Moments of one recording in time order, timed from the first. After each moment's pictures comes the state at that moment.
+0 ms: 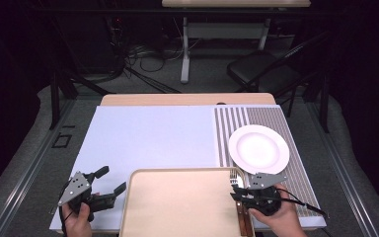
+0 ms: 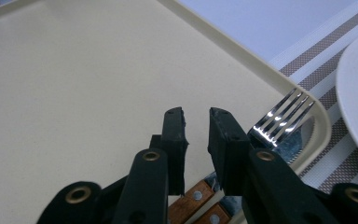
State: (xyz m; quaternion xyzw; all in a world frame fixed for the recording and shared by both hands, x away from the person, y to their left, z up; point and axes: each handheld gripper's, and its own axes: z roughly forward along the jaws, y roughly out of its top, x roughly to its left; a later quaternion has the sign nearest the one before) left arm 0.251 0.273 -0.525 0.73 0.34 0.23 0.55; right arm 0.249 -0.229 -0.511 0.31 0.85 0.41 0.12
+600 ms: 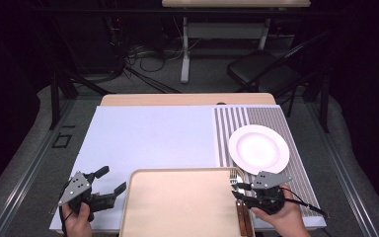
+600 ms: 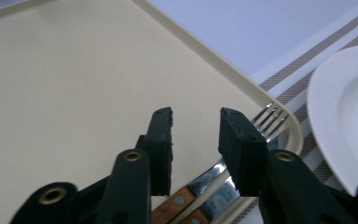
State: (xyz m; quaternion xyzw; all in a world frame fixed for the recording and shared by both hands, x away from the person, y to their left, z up) left arm 0.251 0.273 -0.525 0.73 0.34 0.23 0.55; right arm 0.249 -0.234 -0.504 0.30 0.85 0.41 0.15
